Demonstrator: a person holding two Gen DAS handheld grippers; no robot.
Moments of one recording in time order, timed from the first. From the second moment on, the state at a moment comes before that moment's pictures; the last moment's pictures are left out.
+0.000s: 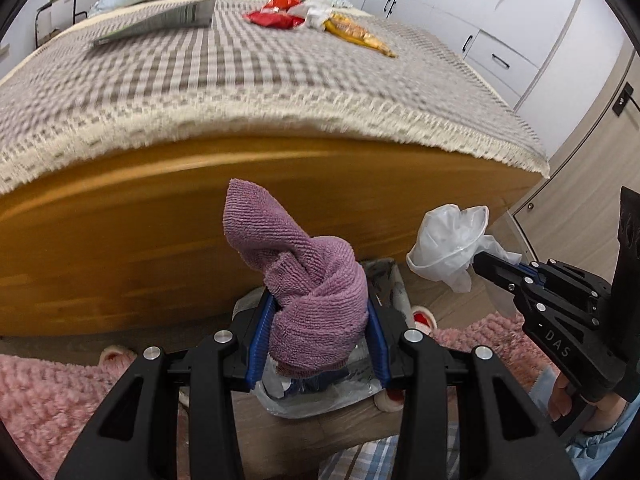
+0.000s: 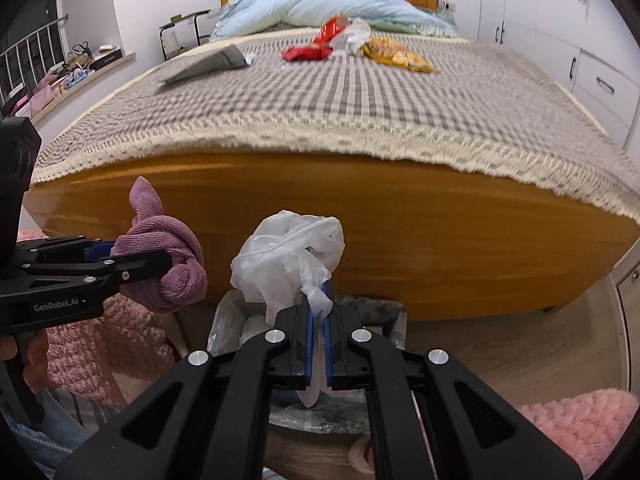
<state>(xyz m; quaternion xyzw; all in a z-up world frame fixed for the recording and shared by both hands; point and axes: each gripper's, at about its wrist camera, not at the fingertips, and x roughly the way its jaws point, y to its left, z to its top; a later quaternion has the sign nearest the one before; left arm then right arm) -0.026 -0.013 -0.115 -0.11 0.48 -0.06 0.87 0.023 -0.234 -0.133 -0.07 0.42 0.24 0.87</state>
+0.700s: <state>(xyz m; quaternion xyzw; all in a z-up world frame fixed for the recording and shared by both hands) -0.008 -0.012 -0.202 -0.13 0.58 -0.05 0.80 0.043 -0.232 -0.209 -0.09 0.52 0.22 0.82</state>
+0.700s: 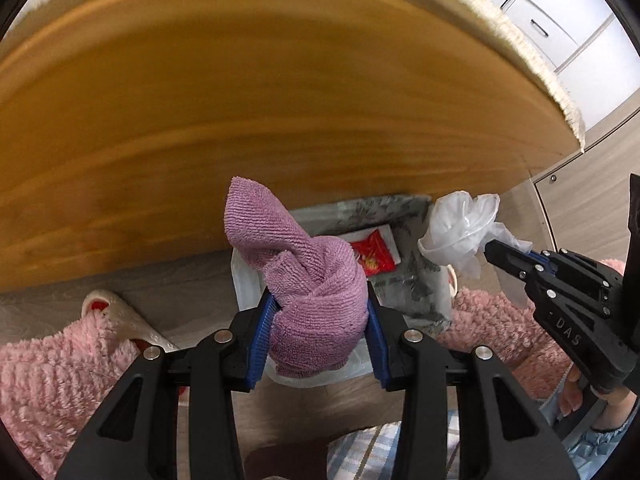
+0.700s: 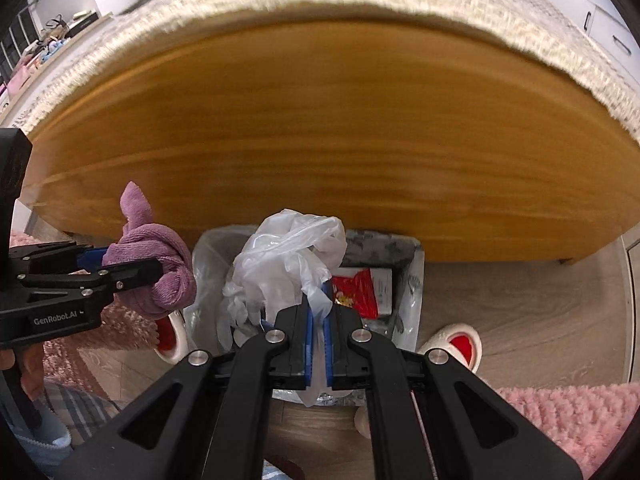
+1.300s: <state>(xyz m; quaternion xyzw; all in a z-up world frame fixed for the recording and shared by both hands) 0.011 -0.016 -0.264 -0.18 0.64 -0.05 0.75 0.075 -0.232 -0.269 -0.07 0.62 0.17 0.76</state>
